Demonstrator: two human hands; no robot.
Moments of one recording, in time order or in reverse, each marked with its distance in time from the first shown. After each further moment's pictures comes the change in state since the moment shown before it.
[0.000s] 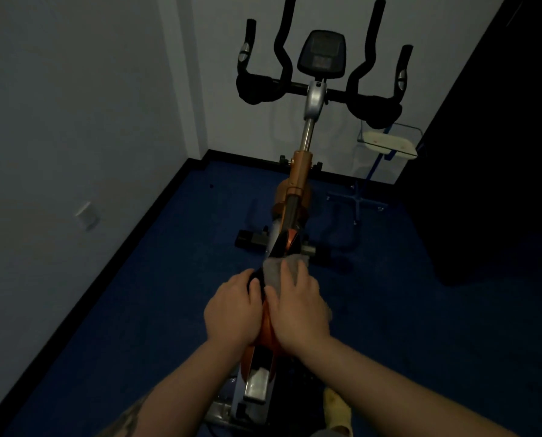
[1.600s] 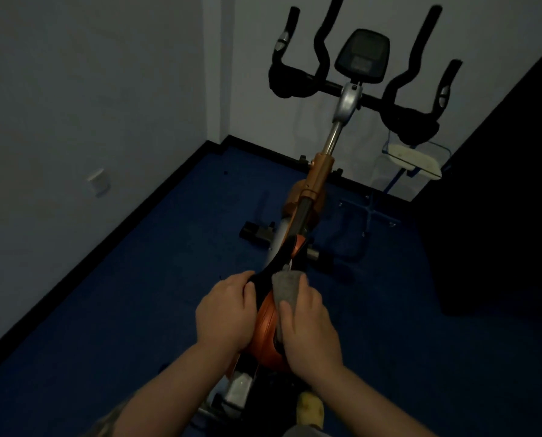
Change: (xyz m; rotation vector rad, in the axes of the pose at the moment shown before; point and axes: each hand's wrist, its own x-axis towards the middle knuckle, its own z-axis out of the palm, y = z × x) left_hand 0.000 0.002 0.003 -0.050 0.097 -0.059; right_hand -0.003 0.028 -0.007 0.110 -0.016 -0.073
